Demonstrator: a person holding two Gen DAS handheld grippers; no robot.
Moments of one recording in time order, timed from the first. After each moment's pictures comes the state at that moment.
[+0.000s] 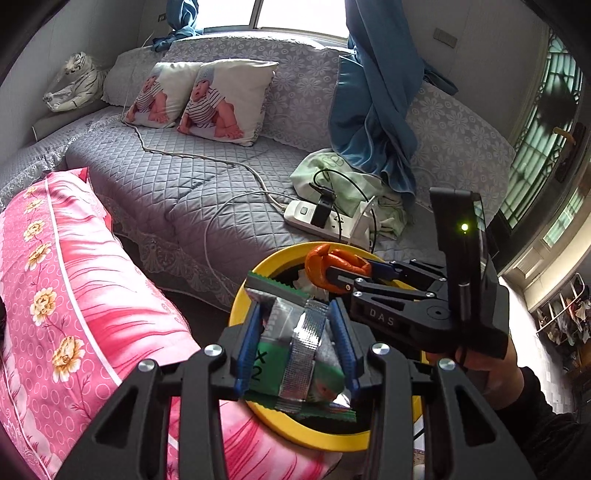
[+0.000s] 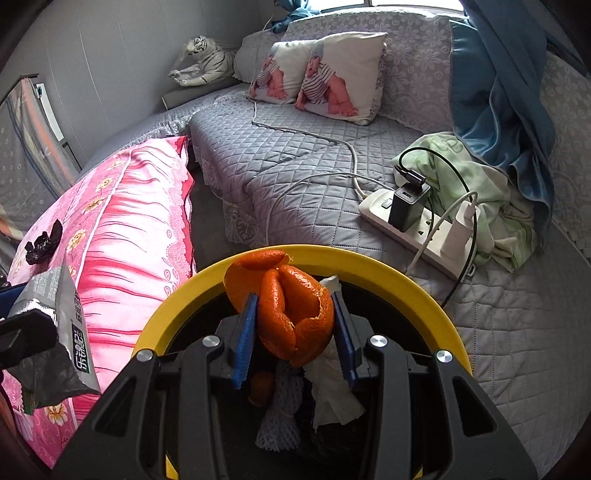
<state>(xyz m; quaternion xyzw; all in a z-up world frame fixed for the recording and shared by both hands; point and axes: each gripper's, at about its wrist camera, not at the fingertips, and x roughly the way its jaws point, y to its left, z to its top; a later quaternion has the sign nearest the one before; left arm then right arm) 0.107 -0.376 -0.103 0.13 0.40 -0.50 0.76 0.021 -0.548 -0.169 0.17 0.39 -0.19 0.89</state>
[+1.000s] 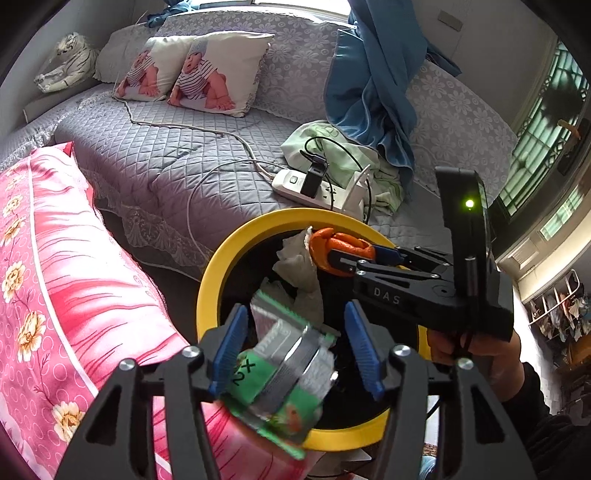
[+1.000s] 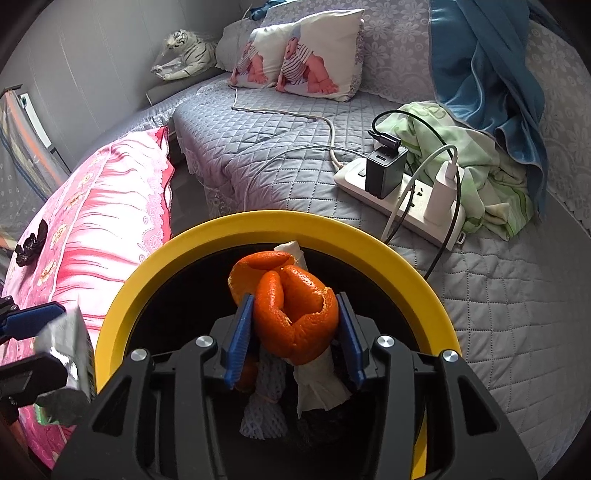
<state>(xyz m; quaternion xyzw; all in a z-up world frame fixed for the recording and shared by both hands) 0.097 -0.392 -0.131 0.13 0.44 -0.49 0.74 0.004 -0.572 -0.196 0.20 0.40 -0.21 0.87</state>
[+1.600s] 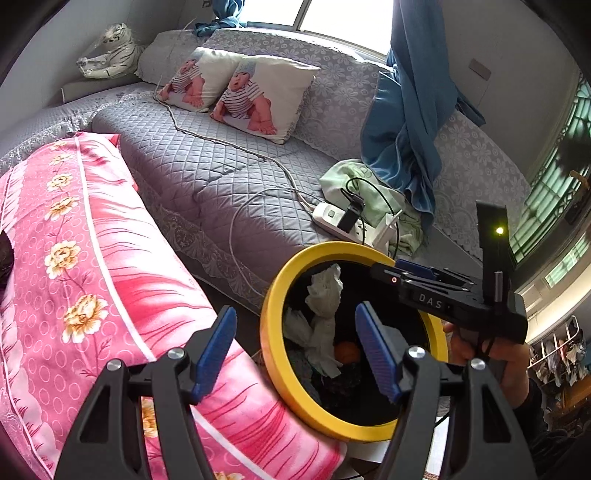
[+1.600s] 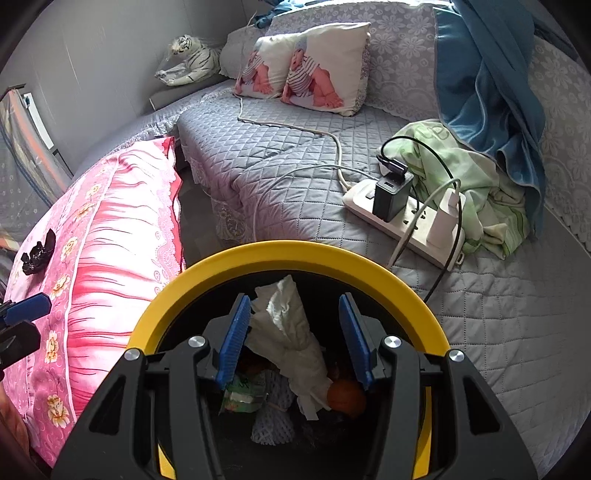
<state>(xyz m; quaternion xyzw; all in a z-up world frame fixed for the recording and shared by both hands) 0.133 -0.330 -0.111 0.06 0.42 -0.46 0.78 0.018 -0.555 -0.162 0.18 0.39 -0.21 0.88</state>
